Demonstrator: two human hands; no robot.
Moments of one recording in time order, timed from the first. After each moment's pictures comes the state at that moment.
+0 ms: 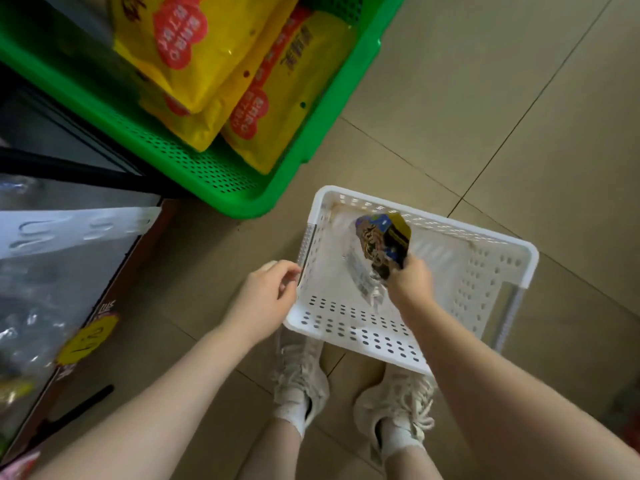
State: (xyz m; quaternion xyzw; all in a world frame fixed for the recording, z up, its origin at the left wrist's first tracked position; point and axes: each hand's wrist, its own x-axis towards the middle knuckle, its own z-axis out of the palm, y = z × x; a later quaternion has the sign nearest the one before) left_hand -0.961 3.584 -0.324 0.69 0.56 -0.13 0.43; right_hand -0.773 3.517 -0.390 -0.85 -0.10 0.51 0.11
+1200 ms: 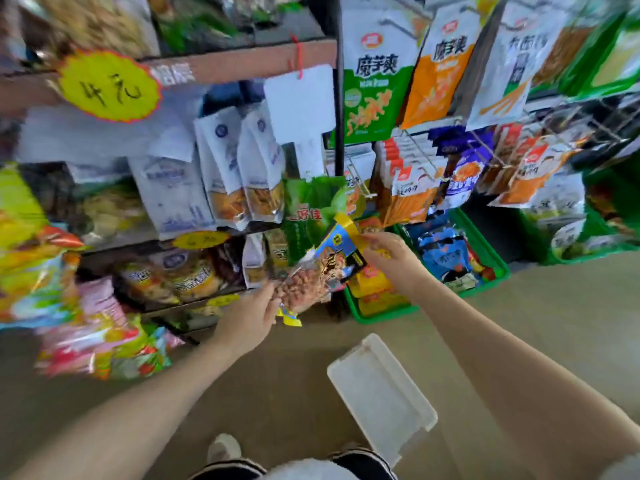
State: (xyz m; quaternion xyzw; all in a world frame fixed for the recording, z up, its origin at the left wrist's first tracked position) left_hand -1.105 3.447 0.226 0.63 0.74 0.13 0.19; right_hand -0.881 3.584 0.254 -0.53 -0.67 0.47 0.20
